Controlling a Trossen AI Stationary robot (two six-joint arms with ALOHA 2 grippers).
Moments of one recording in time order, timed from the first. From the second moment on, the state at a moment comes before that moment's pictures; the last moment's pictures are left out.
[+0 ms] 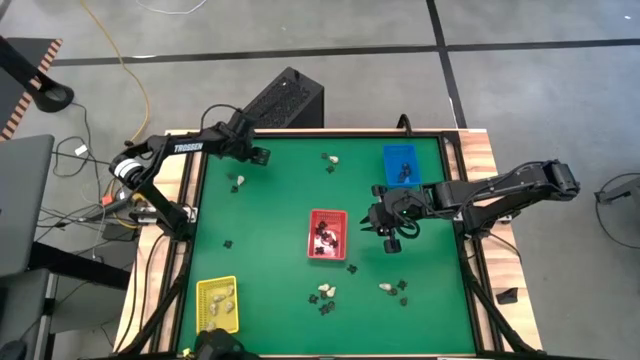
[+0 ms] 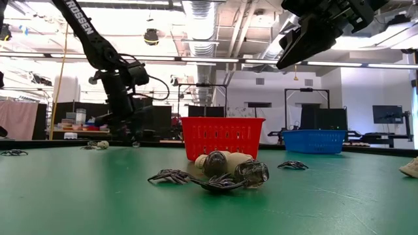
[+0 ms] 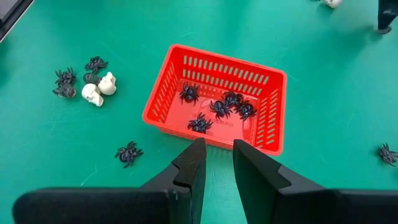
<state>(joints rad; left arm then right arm) 0.94 1.61 0.82 -0.23 0.03 -0.32 0.10 1.15 0.82 -0.34 0.03 -0.11</state>
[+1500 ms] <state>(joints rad) 0.75 1.79 0.95 -0.27 -0.11 -0.27 0.10 1.15 0.82 -0.35 0.03 -0.10</state>
